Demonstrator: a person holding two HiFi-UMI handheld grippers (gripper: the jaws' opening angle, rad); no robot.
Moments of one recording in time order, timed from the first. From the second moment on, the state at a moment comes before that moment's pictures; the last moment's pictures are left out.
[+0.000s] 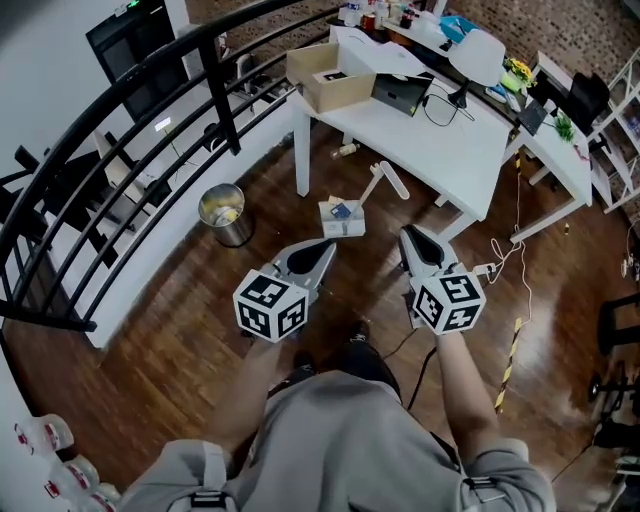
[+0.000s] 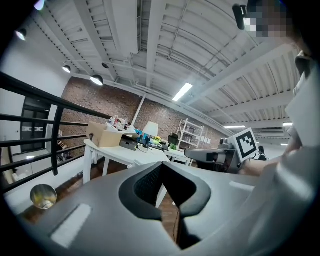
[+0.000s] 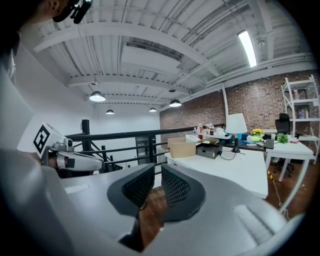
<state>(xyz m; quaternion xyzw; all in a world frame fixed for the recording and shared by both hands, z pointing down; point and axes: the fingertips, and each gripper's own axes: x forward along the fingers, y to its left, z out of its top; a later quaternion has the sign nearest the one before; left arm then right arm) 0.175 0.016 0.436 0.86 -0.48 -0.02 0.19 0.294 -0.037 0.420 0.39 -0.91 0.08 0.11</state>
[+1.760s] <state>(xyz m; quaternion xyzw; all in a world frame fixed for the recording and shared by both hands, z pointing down) 0.022 -0.151 0.509 0.78 -0.56 0.01 0.27 0.234 -0.226 0.565 0.23 -0.88 0.06 0.42</state>
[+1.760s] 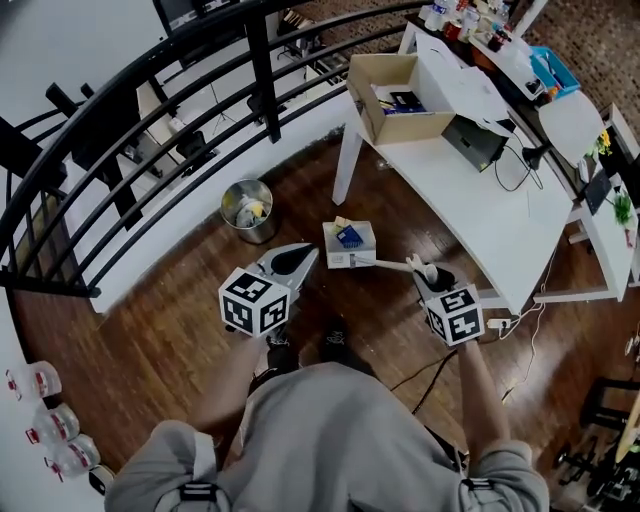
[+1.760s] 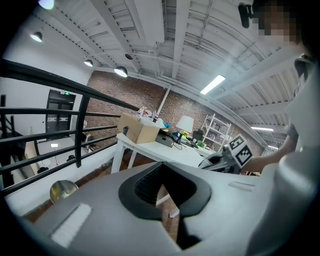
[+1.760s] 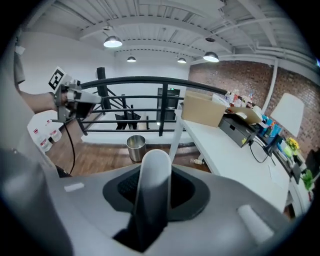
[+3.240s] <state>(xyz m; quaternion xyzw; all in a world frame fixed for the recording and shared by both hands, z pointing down) -0.093 -0.176 0.497 0.83 -0.56 0.07 0.06 -0.098 -0.158 0.366 0.02 -0.90 -0.09 0.42</state>
